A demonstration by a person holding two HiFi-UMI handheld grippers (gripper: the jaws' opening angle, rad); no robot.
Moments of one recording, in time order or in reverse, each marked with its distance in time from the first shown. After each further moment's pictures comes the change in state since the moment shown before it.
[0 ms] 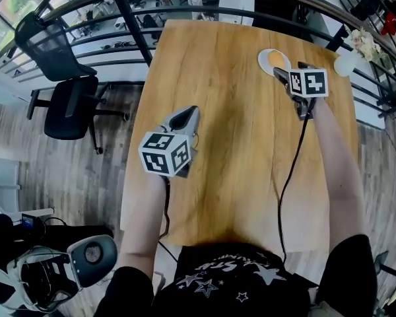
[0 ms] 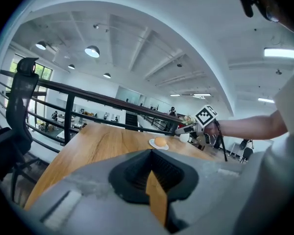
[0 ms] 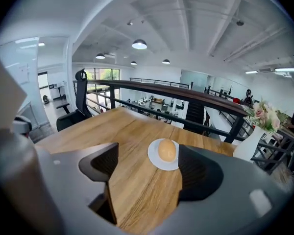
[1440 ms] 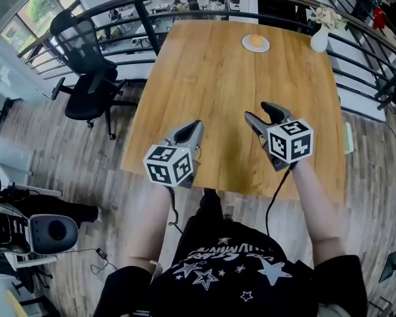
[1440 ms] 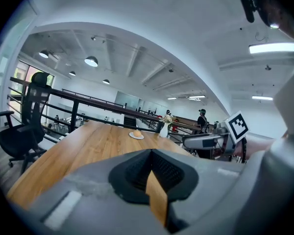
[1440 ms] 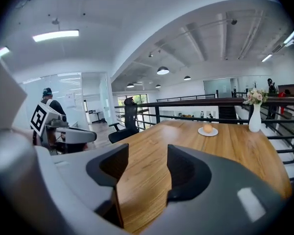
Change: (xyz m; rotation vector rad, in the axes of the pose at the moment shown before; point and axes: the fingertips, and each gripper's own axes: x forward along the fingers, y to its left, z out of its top) left arm -0.161 -0.196 -0.048 -0.008 0.010 0.030; right arm -0.295 0.167 -0.127 0.068 -0.222 0.429
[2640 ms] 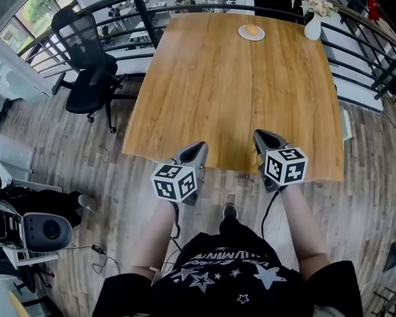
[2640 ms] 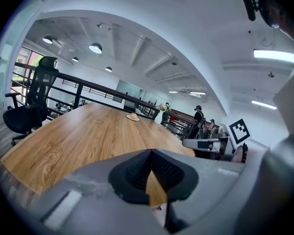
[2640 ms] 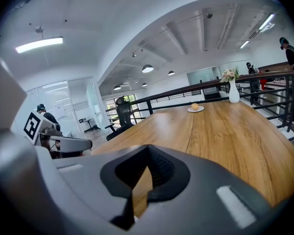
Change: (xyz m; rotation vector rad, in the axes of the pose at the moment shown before) left arm -0.079 -0.049 -0.102 -0.092 0.113 -0.029; right arm -0.073 0.061 -0.109 0.198 0.004 -0.098
